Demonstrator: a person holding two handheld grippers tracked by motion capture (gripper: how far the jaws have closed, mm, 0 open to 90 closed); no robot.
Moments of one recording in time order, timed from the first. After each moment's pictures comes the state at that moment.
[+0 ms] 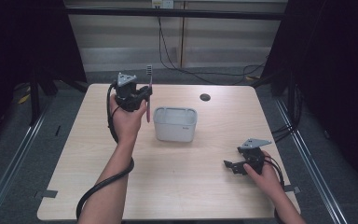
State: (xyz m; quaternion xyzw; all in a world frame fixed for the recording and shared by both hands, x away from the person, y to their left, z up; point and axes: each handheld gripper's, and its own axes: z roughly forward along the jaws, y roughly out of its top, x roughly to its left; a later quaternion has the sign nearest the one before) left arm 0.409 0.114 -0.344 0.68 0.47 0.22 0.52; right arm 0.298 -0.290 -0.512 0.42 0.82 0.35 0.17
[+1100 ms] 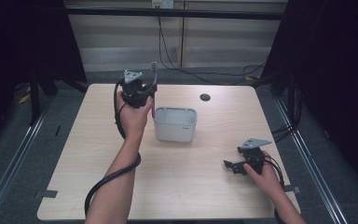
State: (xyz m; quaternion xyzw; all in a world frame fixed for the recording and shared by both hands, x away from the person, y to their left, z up) left arm 0.422 0.098 -0.347 0.68 0.46 0.23 0.52; right arm 0.299 -0.290 -0.513 0.42 0.82 0.36 0.16
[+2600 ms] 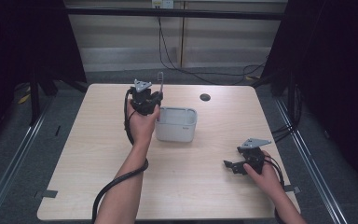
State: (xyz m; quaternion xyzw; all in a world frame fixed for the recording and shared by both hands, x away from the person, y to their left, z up) left arm 0.425 0.080 -0.385 0.69 0.47 0.23 0.50; right arm 0.299 -0.290 -0.513 0.42 0.82 0.36 0.16
